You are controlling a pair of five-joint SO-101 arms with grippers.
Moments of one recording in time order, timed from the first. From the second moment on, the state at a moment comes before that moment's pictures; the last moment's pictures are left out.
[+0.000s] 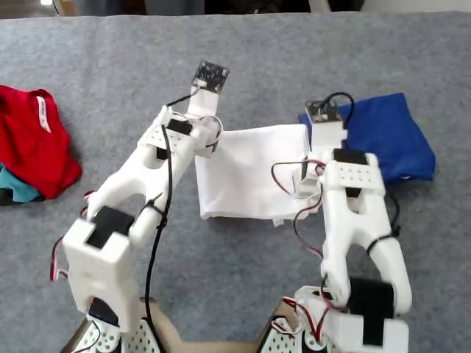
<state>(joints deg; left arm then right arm) 14.7 15.7 7.9 37.8 -2.5 6.2 -16.0 38.8 62.1 12.3</state>
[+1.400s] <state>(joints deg) 23.4 -10.2 48.0 30.5 -2.5 1.9 39.0 -16.9 55.3 8.0</state>
